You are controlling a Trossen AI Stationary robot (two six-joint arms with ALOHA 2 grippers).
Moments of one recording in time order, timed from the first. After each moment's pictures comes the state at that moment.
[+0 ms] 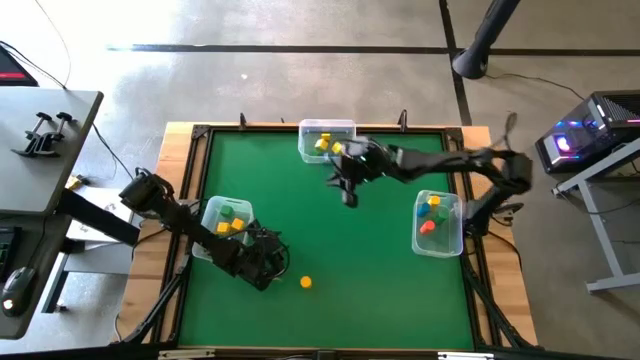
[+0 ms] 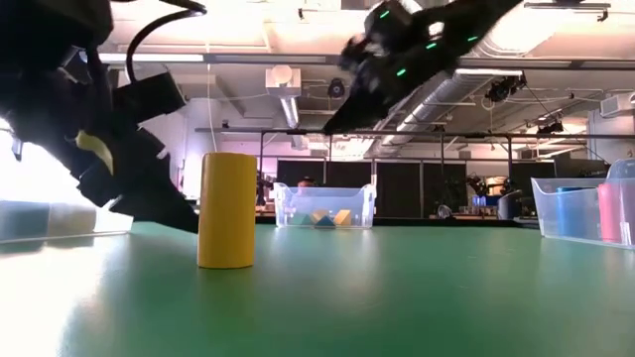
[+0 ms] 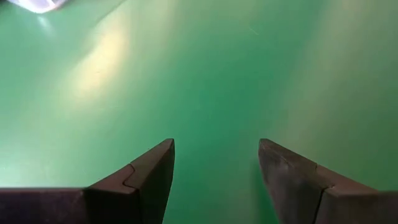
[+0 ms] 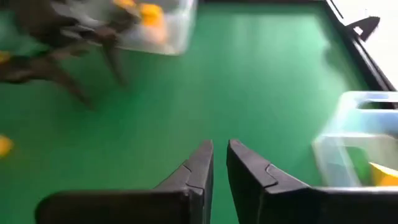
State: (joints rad) left arm -0.57 1.74 0.67 -0.10 -0.87 -0.90; right arm -0.29 1.65 1.09 -0.07 -0.24 -0.21
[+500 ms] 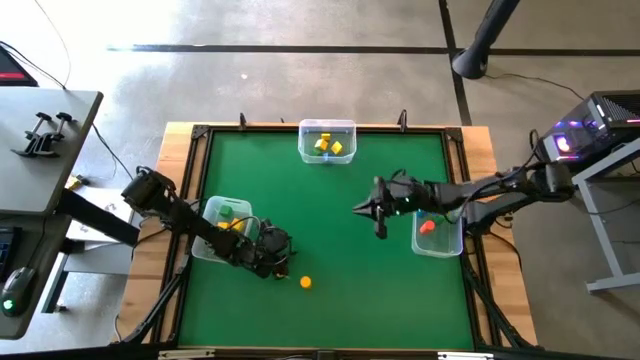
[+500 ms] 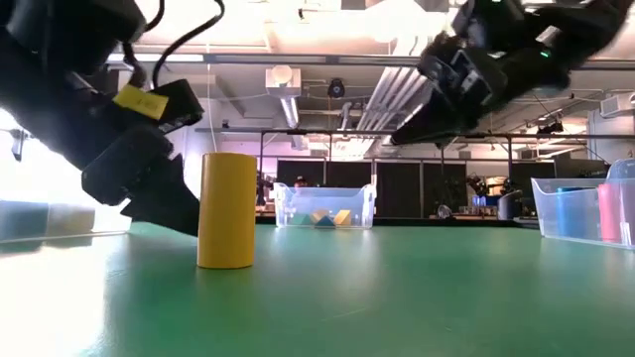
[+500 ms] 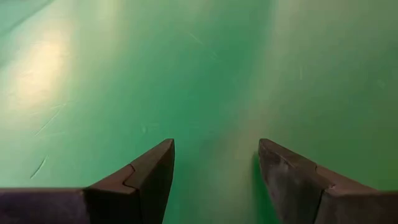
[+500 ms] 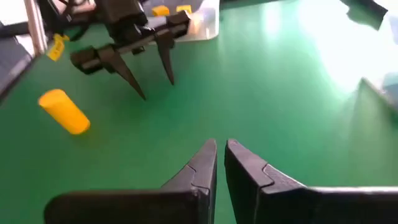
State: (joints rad) left arm -0.49 1.74 0.57 0.29 -0.68 -0.64; right arm -0.07 1.30 0.51 0.30 -0.08 0.09
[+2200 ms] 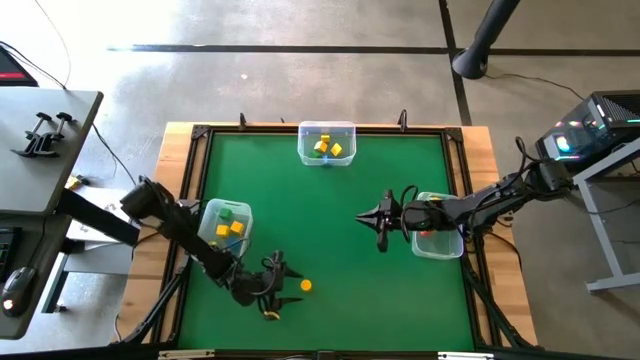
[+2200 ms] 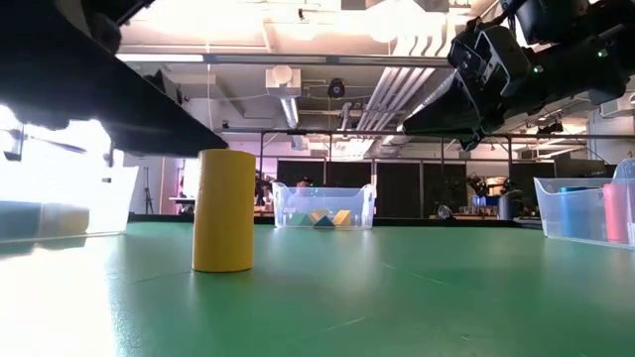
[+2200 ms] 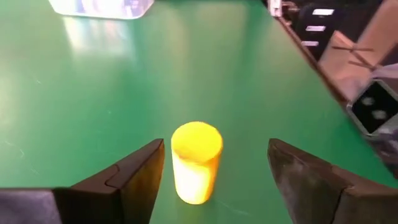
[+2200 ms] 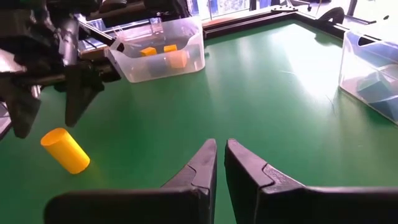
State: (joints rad) left arm -0.70 1.78 0.66 0.61 -0.57 -0.35; right arm 0.17 1.31 0.36 0.63 0.28 0.27
